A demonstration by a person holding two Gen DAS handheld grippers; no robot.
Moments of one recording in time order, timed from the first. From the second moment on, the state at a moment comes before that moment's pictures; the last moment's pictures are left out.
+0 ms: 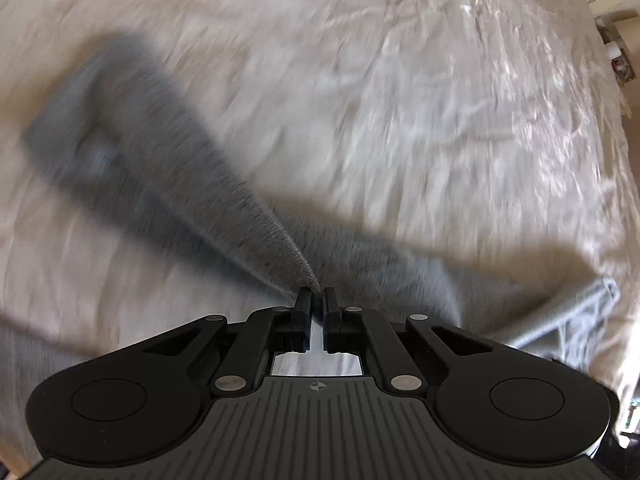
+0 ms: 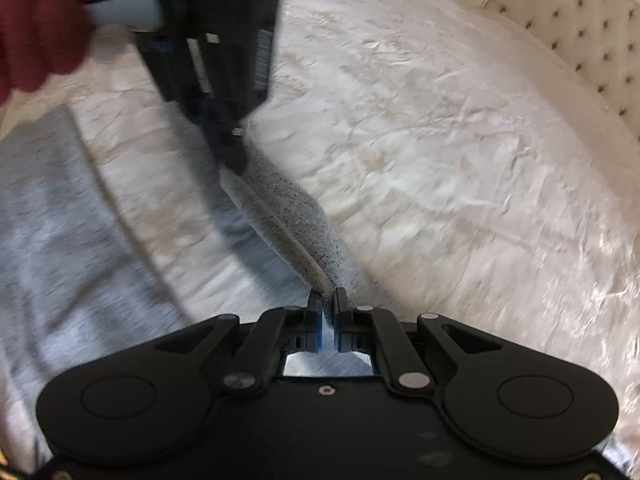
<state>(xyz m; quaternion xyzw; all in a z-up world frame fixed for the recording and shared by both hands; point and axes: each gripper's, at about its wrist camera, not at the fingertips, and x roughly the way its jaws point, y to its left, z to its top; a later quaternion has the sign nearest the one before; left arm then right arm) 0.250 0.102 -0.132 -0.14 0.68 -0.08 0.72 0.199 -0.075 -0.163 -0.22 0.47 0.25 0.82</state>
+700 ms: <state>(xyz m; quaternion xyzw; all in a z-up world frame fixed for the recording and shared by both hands) 0.176 0.164 -0.108 -0.06 0.62 -0.03 0.78 0.211 -0.022 -0.161 -0.02 0.51 0.27 0.82</state>
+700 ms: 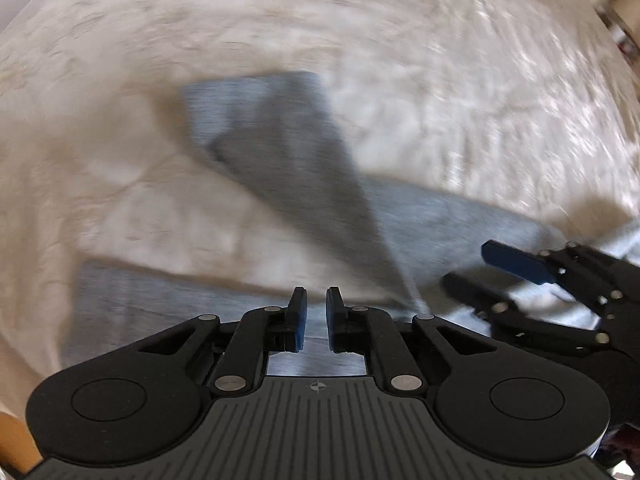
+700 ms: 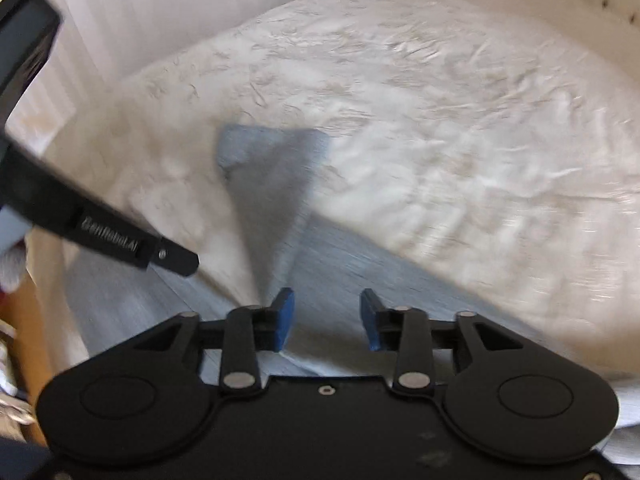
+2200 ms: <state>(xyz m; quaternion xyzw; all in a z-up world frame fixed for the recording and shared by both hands) 0.164 0.254 -0.164 -0.24 0.64 -0.01 0.73 0.140 0.050 -0.147 -0.10 0.53 0.20 0.82</state>
